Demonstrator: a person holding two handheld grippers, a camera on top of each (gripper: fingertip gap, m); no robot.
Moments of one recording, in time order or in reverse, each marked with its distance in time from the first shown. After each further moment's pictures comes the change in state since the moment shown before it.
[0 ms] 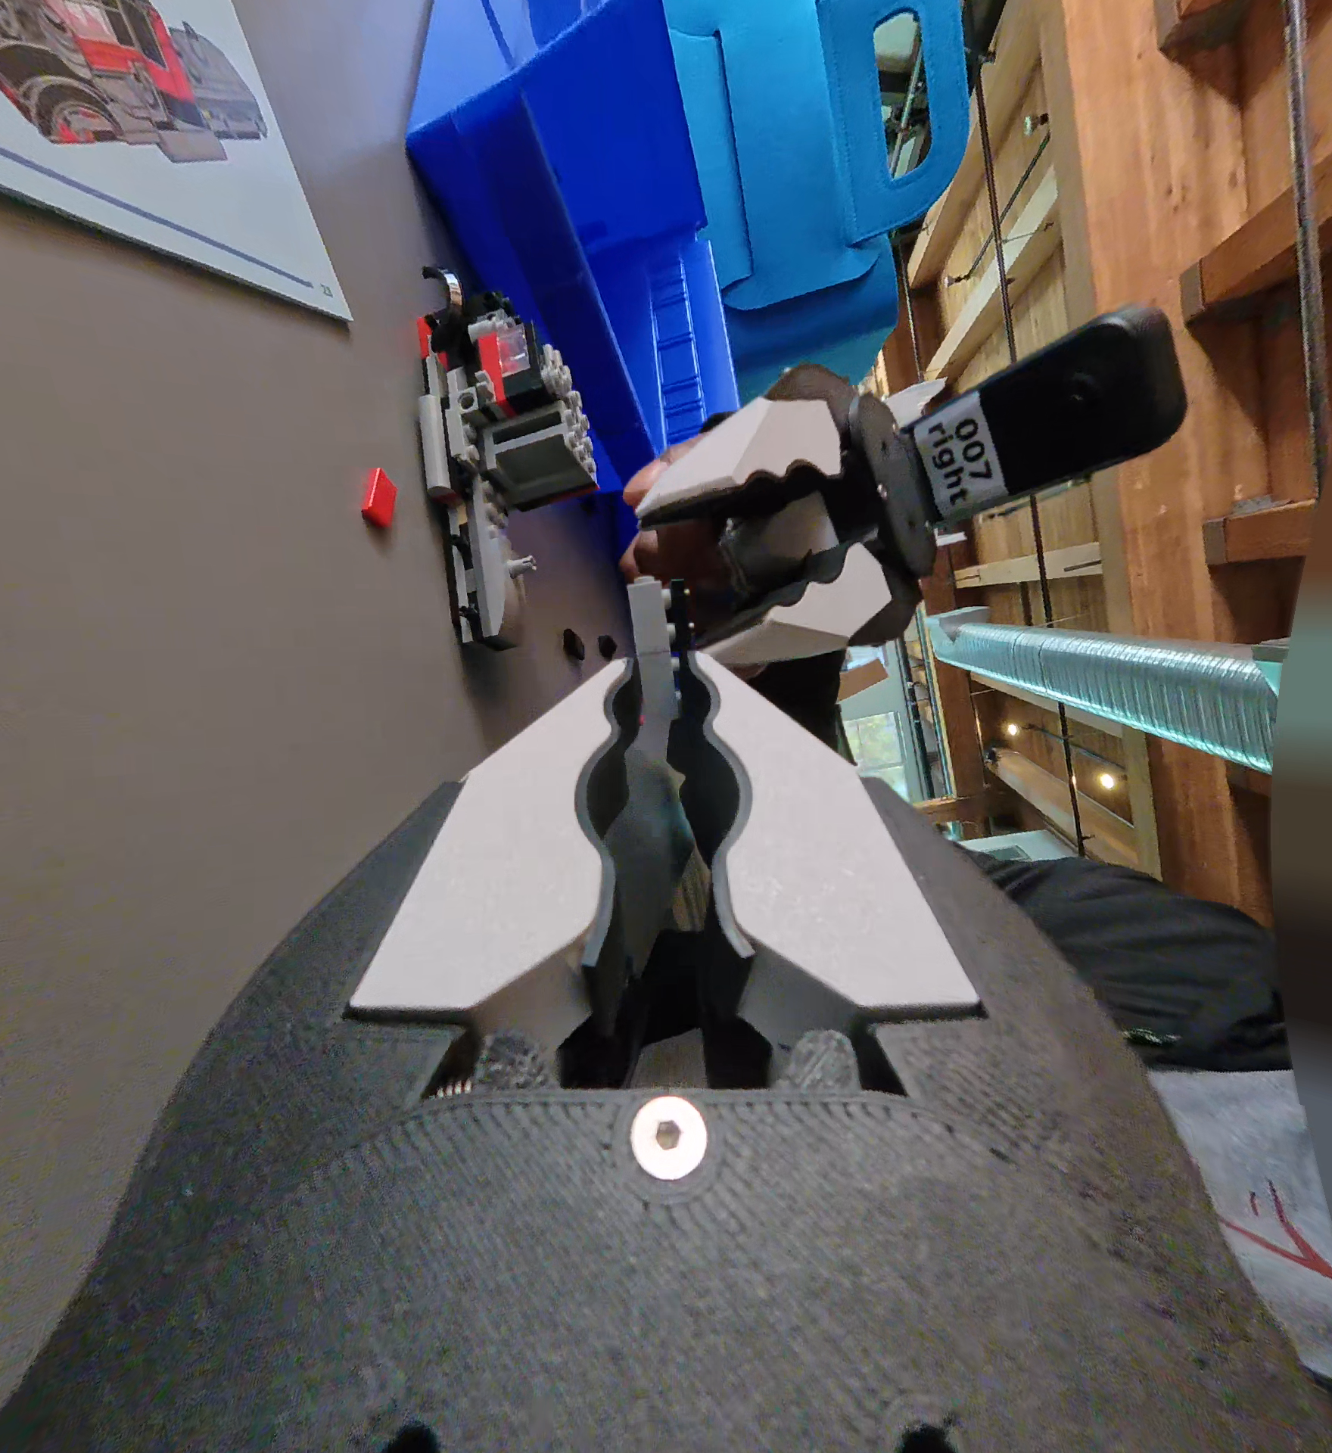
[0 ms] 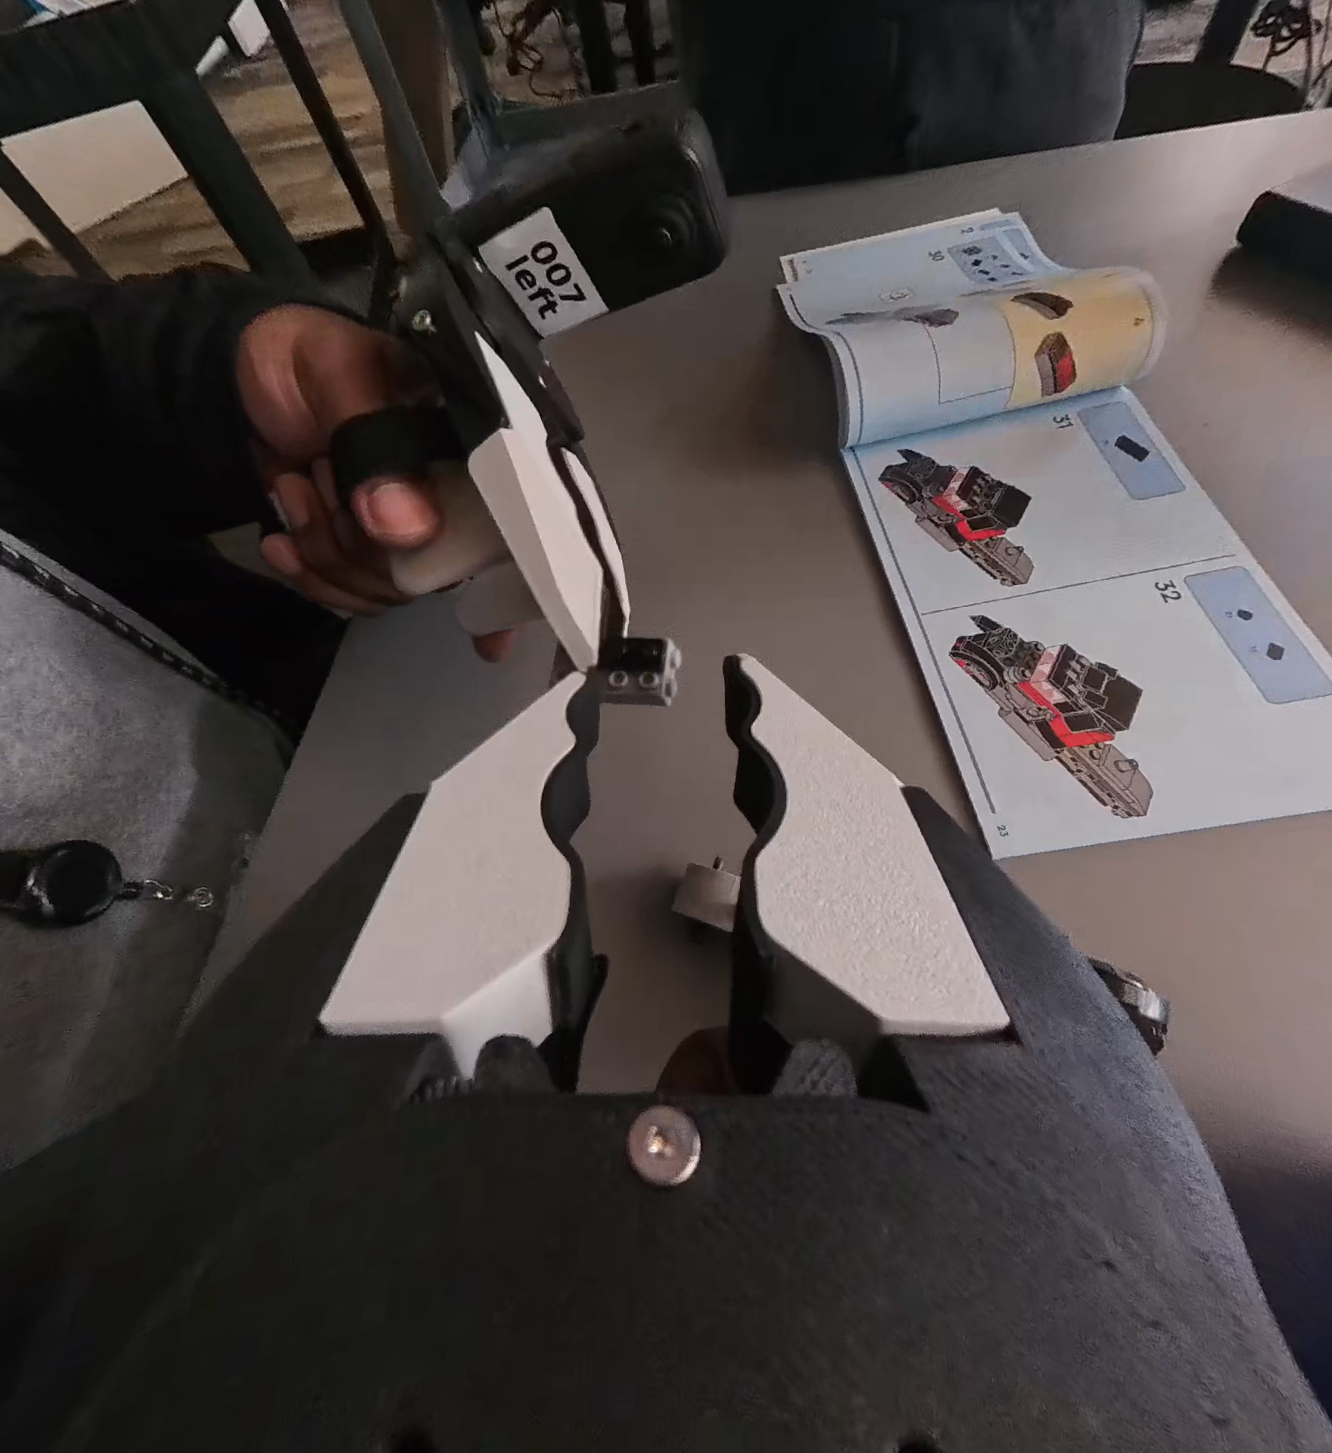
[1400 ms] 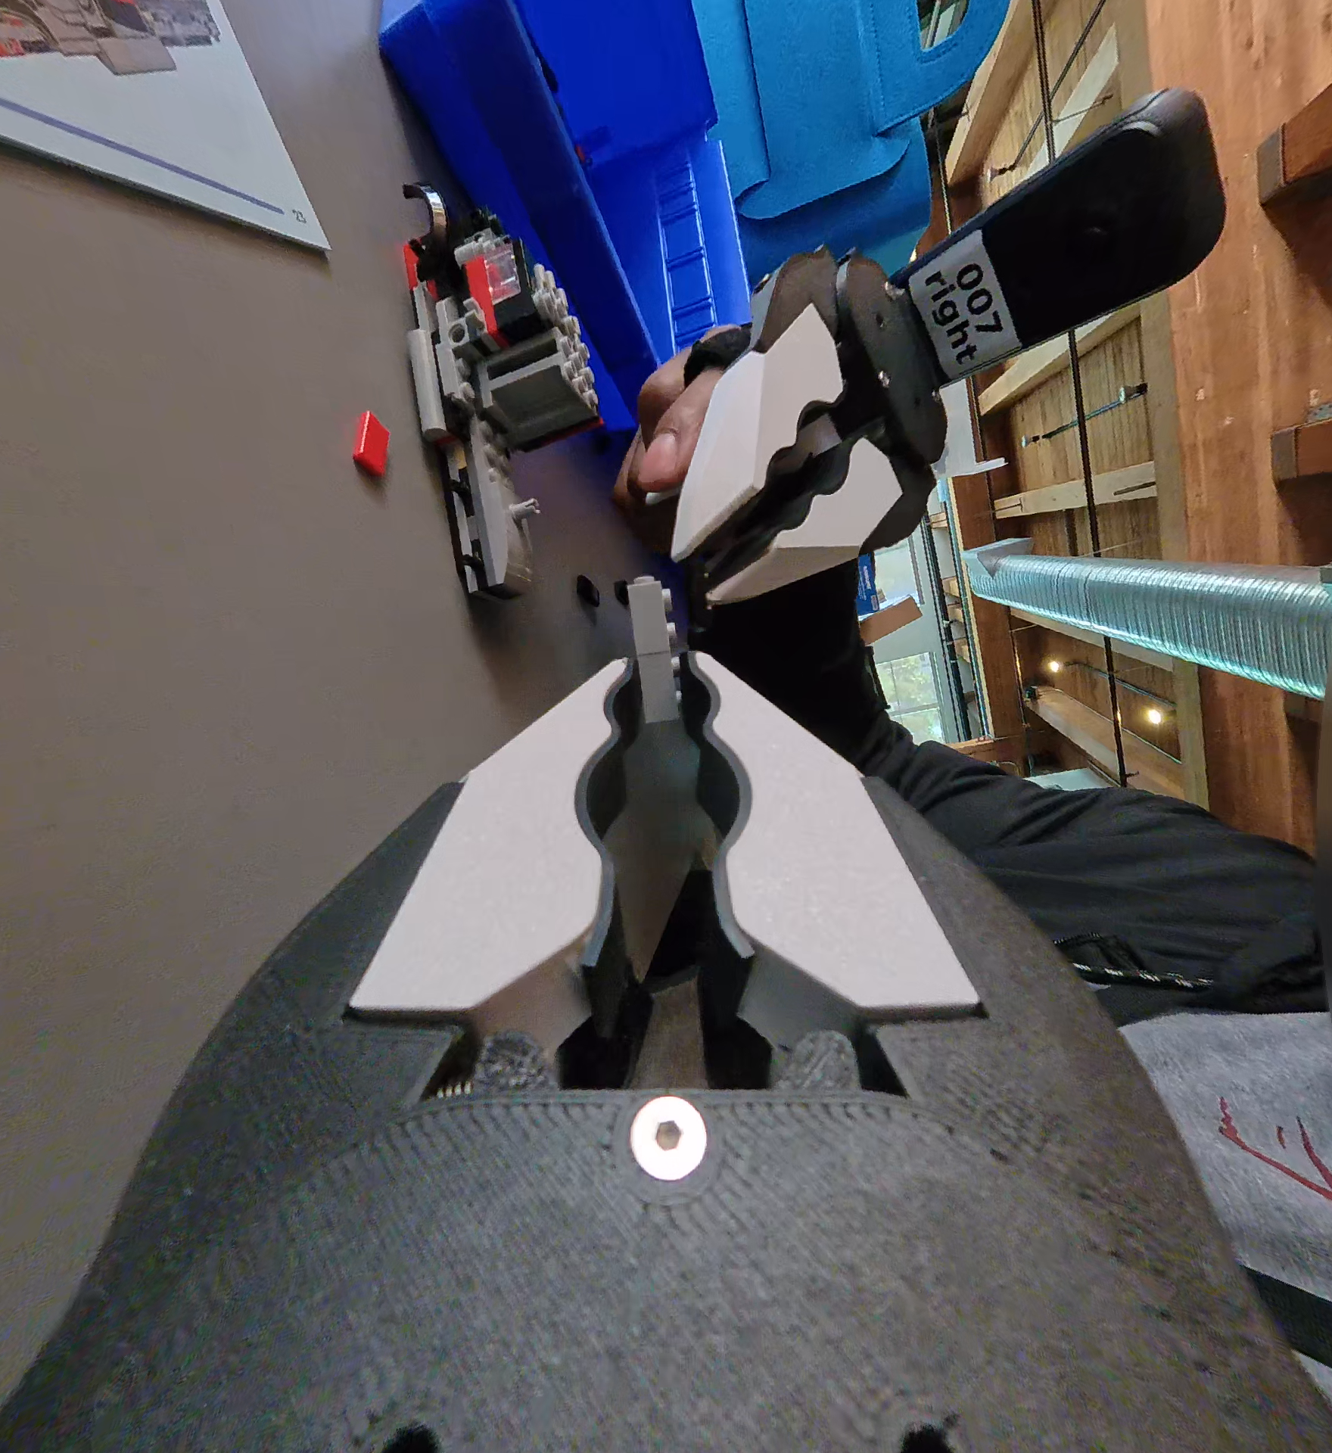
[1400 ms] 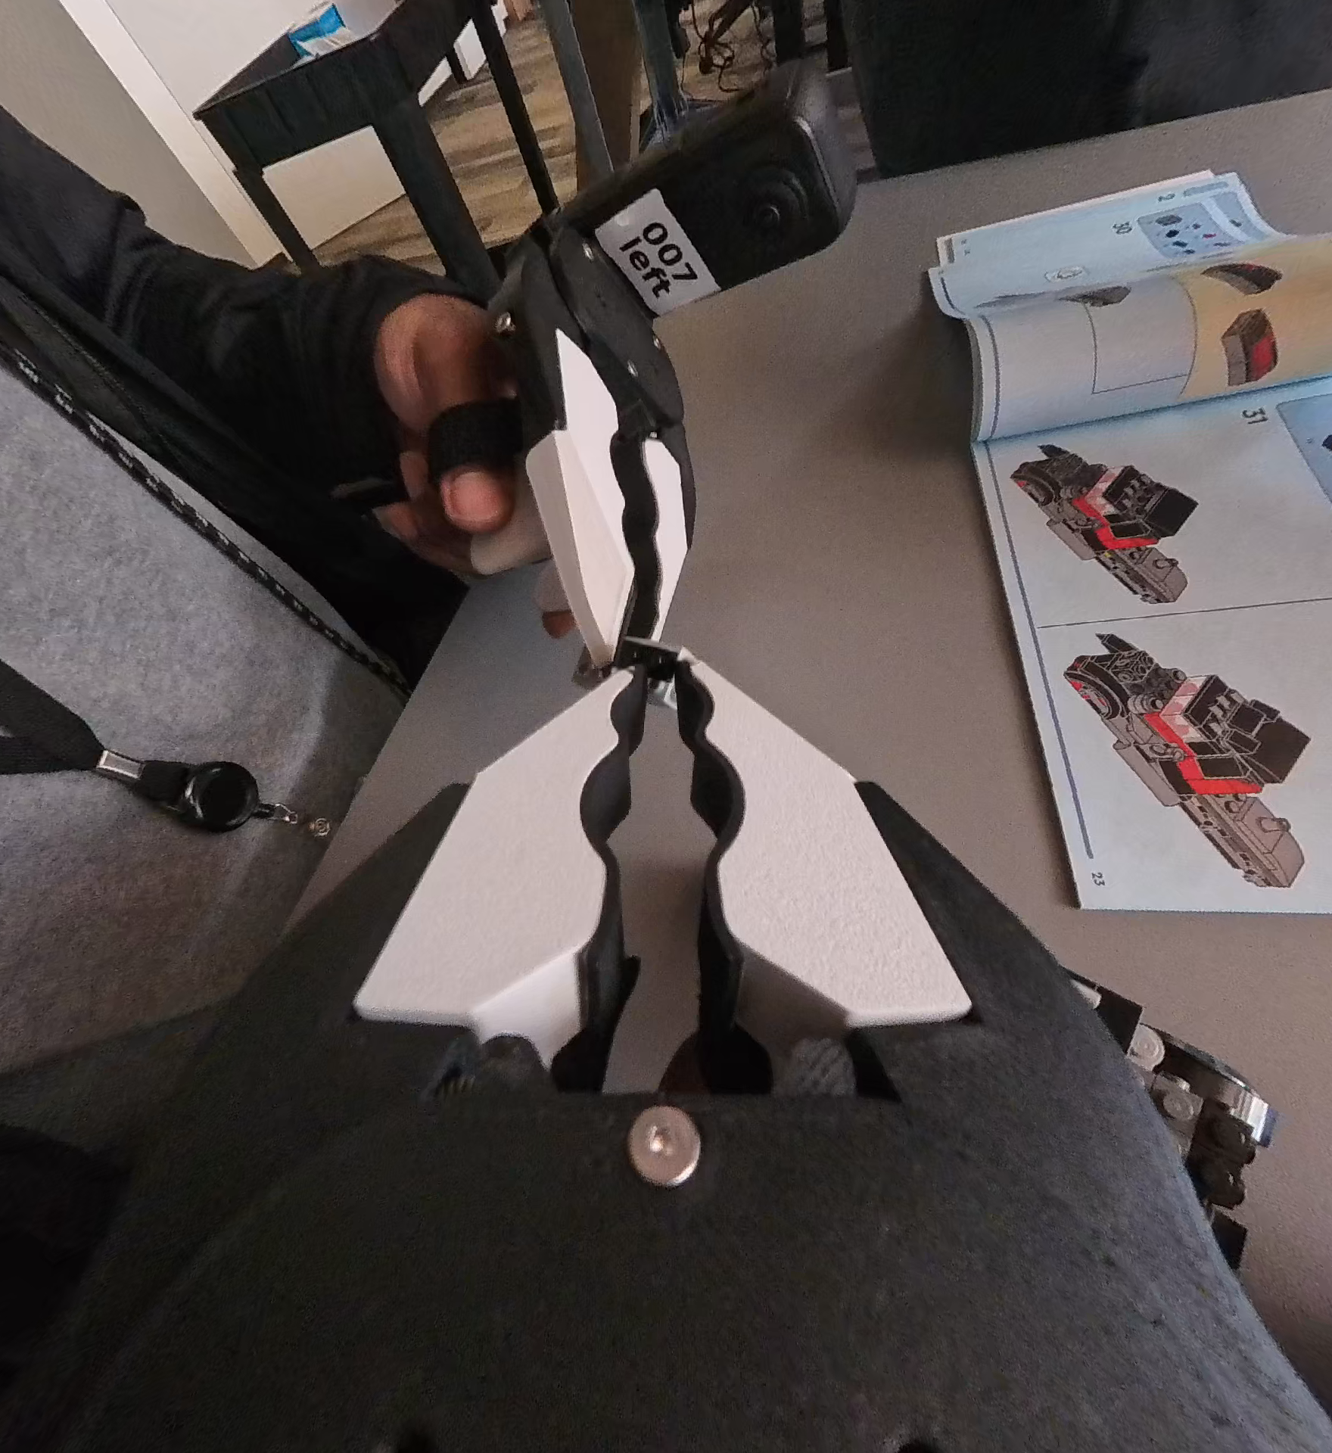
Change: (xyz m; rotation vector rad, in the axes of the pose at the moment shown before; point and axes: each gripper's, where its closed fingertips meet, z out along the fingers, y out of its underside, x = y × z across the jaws) left arm -0.002 0.015 -0.004 -0.083 -0.024 0.053; right arm -0.015 0.004 -0.002 -0.007 -0.224 0.013
